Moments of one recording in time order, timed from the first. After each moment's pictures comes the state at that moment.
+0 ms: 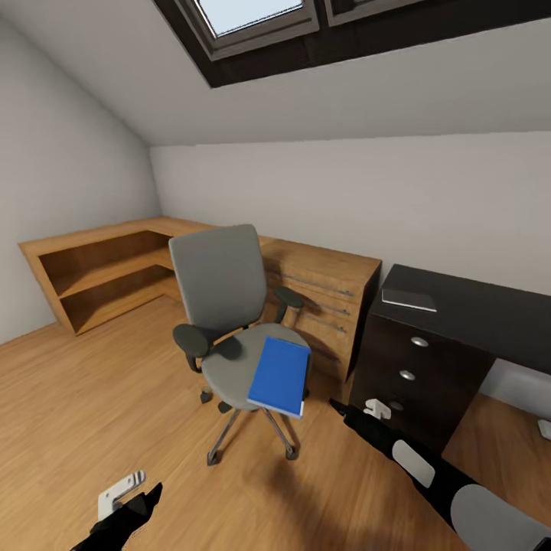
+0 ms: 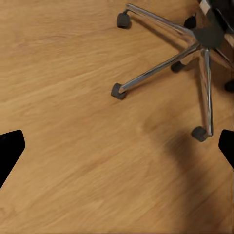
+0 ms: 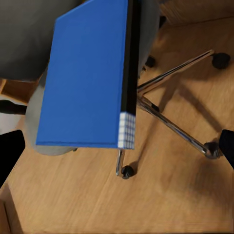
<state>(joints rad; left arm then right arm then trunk) 0.00 0.21 -0.09 -1.22 0.77 0.21 0.24 -0.67 -0.20 0.64 -0.43 -1.25 0.08 0.40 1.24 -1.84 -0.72</state>
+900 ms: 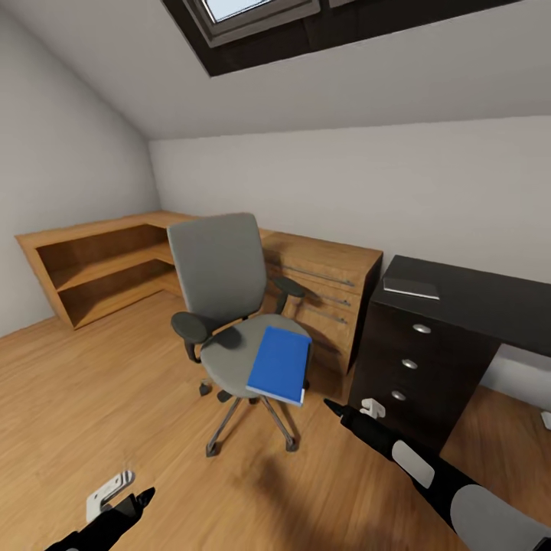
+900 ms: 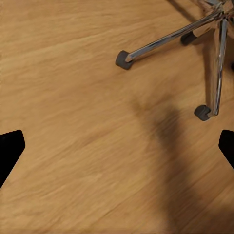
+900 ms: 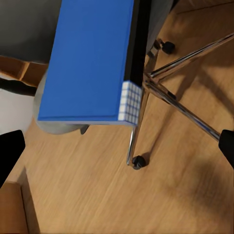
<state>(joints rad) 0.00 0.19 0.08 -1.24 0.77 0.44 0.16 -0.67 -0.20 0.65 -0.43 -1.25 0.10 0.51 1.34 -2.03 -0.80</state>
